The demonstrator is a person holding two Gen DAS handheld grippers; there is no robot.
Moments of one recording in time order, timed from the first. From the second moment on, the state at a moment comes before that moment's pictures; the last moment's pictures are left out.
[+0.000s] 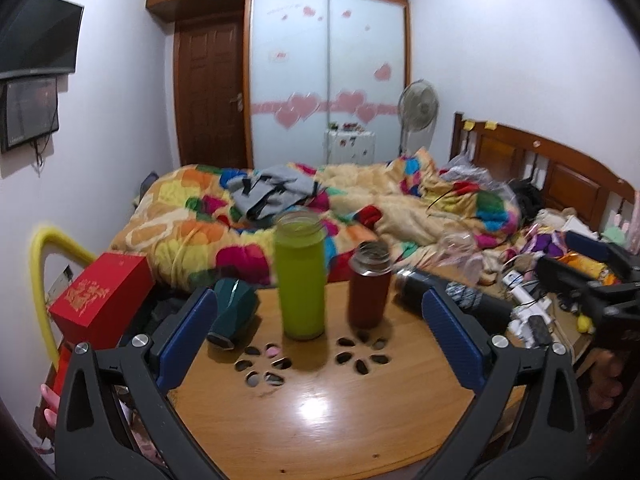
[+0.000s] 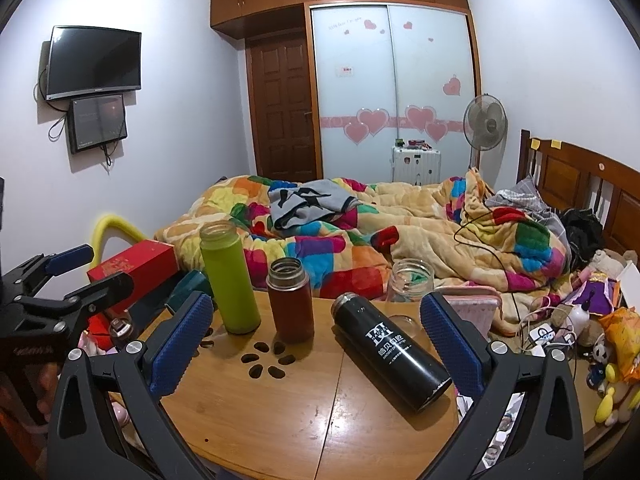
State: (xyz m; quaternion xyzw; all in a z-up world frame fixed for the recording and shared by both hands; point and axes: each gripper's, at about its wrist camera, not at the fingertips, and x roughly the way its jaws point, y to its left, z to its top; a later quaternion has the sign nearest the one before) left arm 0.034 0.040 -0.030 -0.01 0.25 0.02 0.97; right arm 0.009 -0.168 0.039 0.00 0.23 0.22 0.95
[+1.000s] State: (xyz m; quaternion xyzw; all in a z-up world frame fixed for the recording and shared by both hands) left arm 0.189 0.170 -0.180 -0.07 0.45 0.06 0.89; right arm 0.063 -0.144 -0.045 -0.02 0.35 0.22 0.91
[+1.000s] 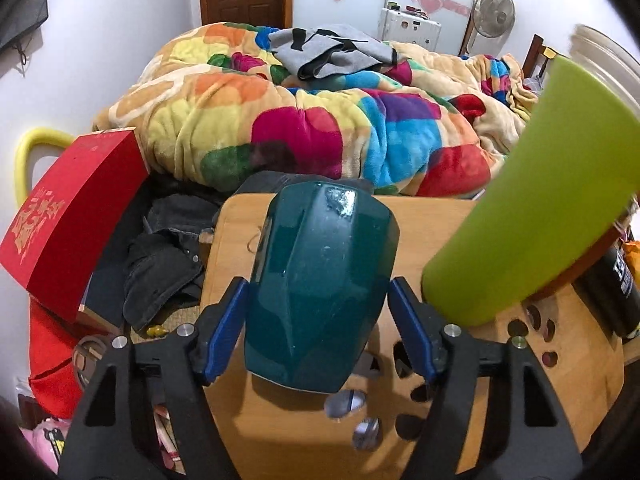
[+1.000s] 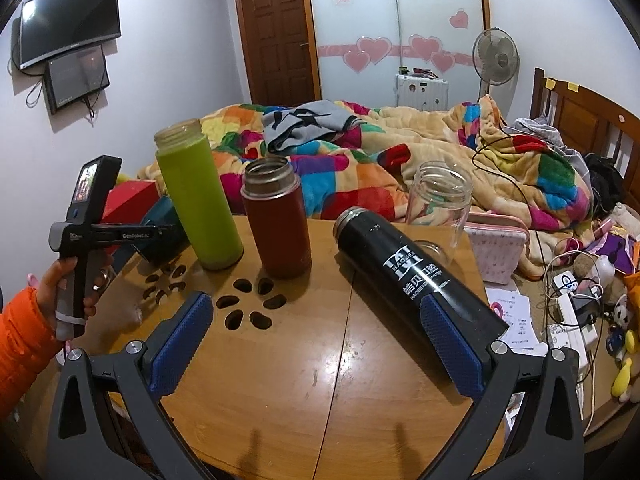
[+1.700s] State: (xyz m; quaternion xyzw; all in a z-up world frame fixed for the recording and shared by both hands) left arm 0.091 0.029 -0.173 0.01 0.44 -0.06 0.90; right arm 0.034 -0.152 -0.051 -0.03 0.37 0.21 0.90
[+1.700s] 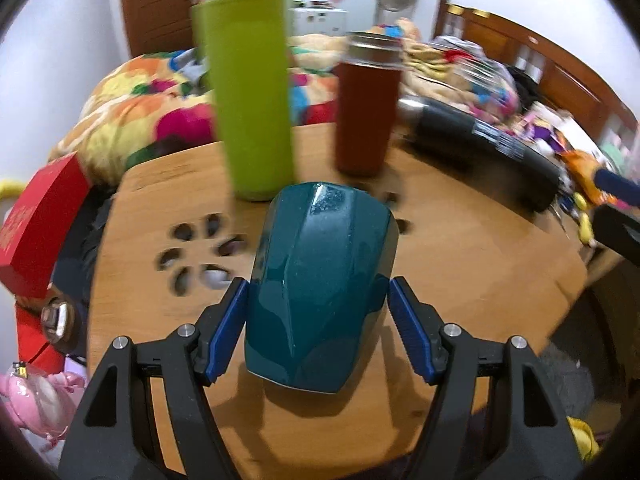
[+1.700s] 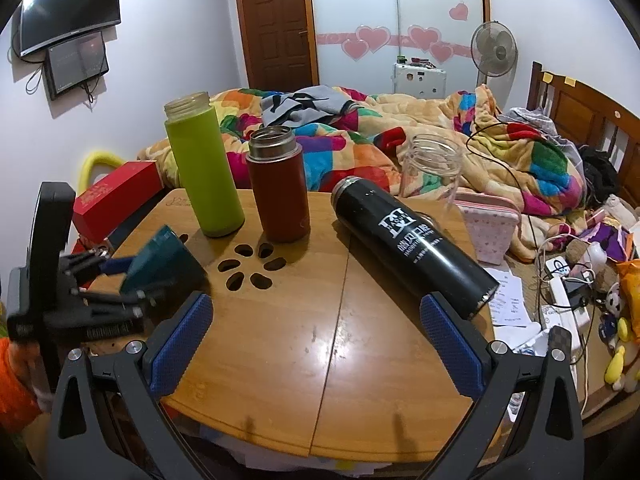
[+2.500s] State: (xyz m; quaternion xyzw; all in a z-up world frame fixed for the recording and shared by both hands) left arm 0.039 -0.018 -0.144 -0.02 0.46 -0.09 0.88; right arm 0.031 -0.172 -0.059 -0.01 0.38 0.20 0.90
